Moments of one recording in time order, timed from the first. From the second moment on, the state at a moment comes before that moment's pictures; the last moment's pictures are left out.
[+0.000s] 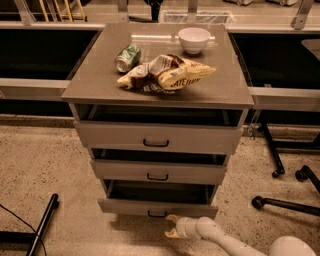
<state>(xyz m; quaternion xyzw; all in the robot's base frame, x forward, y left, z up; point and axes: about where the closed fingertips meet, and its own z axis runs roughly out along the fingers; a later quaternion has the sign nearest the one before) 0.538 -0.055 0.112 -0.63 0.67 0.13 0.38</state>
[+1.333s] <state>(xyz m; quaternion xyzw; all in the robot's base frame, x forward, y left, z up) 0.590 -0.088 0.123 -0.61 0.67 0.09 0.40</state>
